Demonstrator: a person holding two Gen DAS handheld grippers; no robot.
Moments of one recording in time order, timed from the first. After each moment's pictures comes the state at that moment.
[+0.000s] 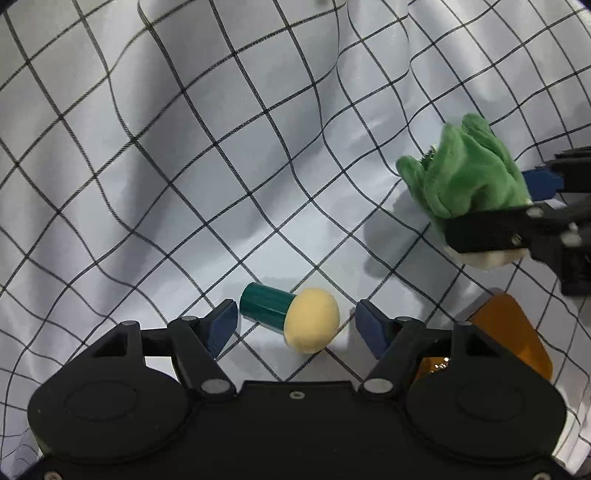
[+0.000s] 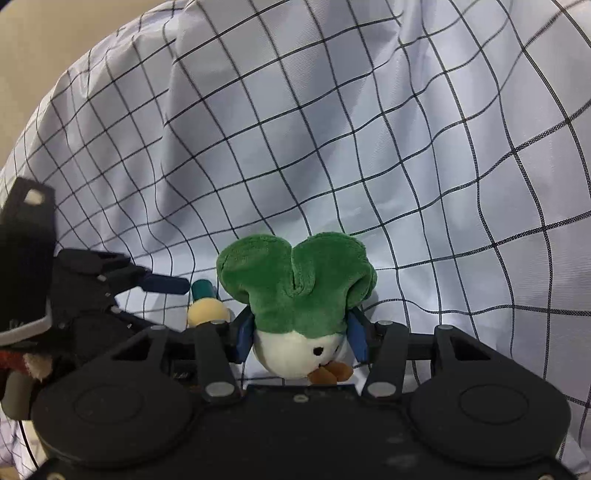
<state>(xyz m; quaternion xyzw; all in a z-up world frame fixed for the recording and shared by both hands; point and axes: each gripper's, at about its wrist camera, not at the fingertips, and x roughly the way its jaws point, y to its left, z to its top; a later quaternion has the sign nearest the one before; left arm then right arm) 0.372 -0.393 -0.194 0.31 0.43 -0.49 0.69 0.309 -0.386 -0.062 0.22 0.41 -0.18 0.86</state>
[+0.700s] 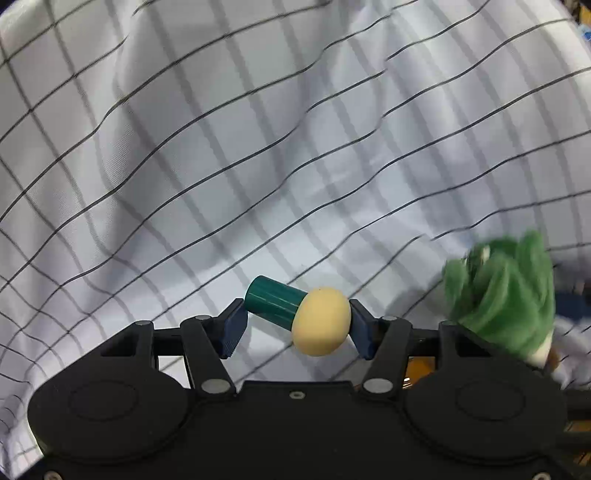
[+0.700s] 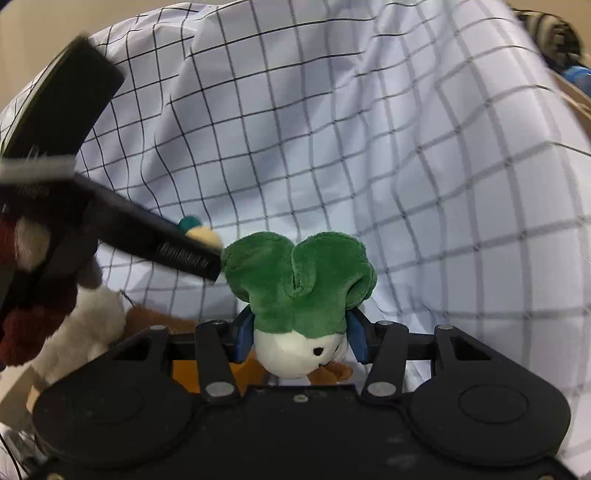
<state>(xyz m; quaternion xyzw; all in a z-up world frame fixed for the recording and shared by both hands) 0.336 -0.430 -0.164 0.25 0.46 -0.47 0.71 0.241 -0.342 -0.036 0.13 0.42 -0.26 0.86</state>
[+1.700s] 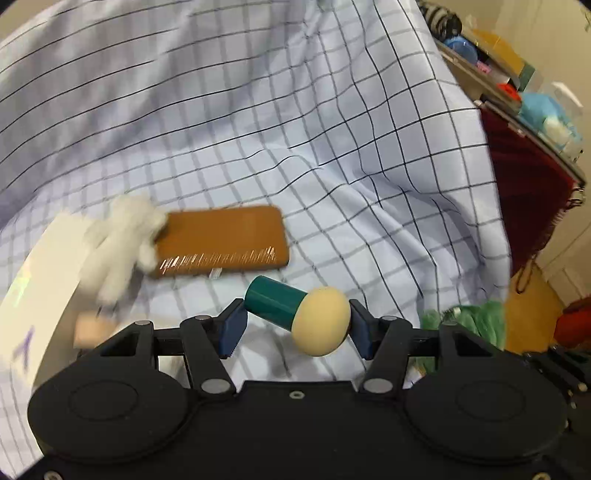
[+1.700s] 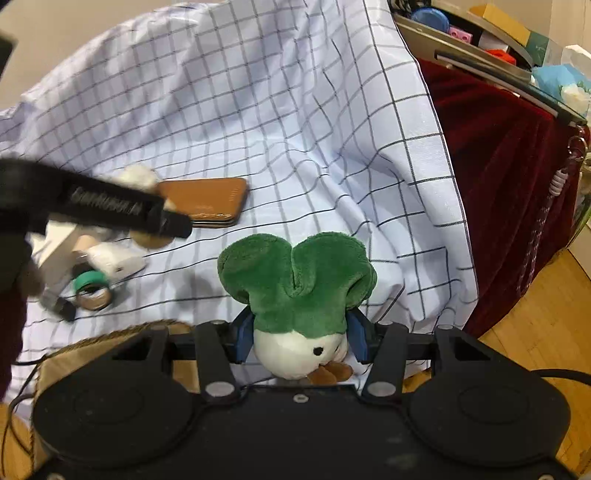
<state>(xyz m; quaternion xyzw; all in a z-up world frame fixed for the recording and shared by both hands) 0.174 -0.256 -0.040 0.13 0.50 -0.42 0.74 0.057 -0.244 0.007 0.16 0.45 -0.29 0.83</state>
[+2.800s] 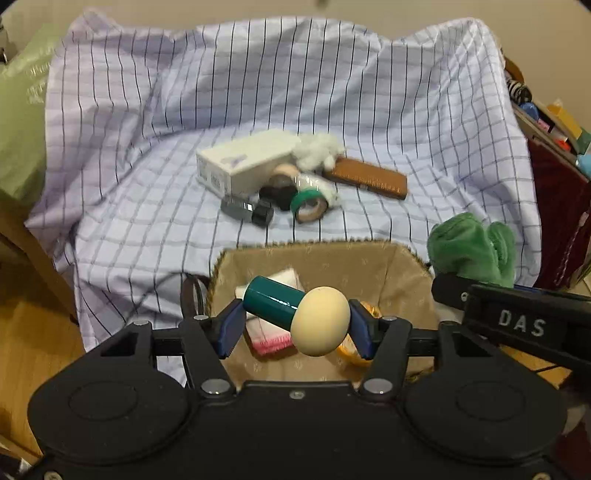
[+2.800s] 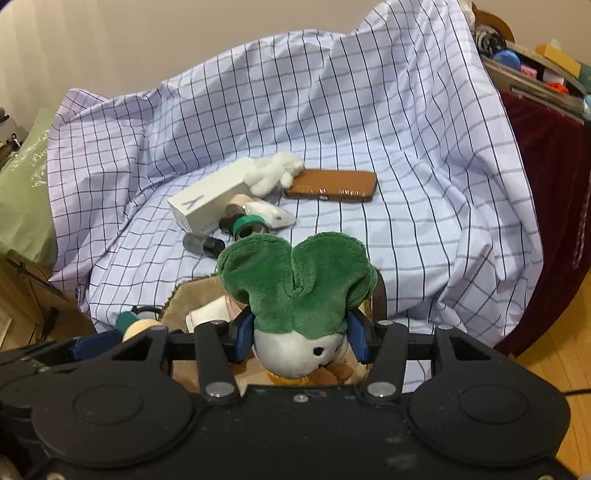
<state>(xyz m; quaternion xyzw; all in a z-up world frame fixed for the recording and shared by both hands) 0.025 -0.054 -0.009 0.03 0.45 -0.20 0.87 -0.015 -0.131 0.039 0.16 0.40 -0.15 0.89</state>
